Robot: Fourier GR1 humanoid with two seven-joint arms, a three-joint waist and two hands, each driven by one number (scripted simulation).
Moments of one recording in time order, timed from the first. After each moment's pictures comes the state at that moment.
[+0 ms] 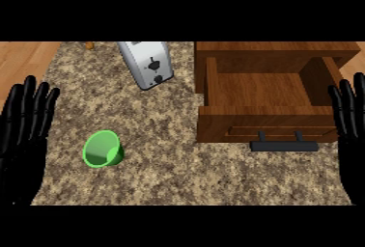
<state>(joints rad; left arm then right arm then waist) 0.00 0.11 -0.01 -2.10 -0.01 -0.01 -0.01 -0.01 -0.10 -0.01 -2.10 0.01 -0.04 0.01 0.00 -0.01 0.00</state>
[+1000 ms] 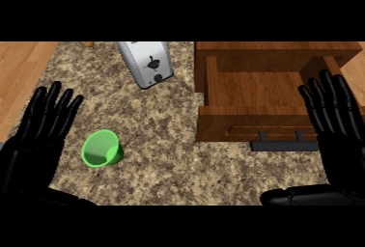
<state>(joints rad) 0.01 0.10 0.03 -1.99 0.32 -0.20 0.02 -0.06 -0.08 0.04 -2.10 -0.09 0.04 0.15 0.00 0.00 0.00</state>
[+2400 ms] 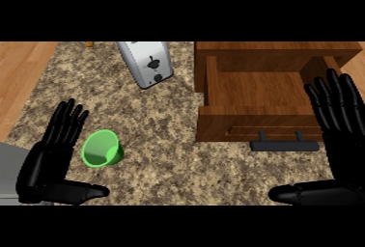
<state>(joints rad) 0.07 0.08 0.09 -1.76 0.21 -0.22 -0.10 -0.06 -0.08 -0.03 -2.07 -0.13 0.10 0.11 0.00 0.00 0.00</state>
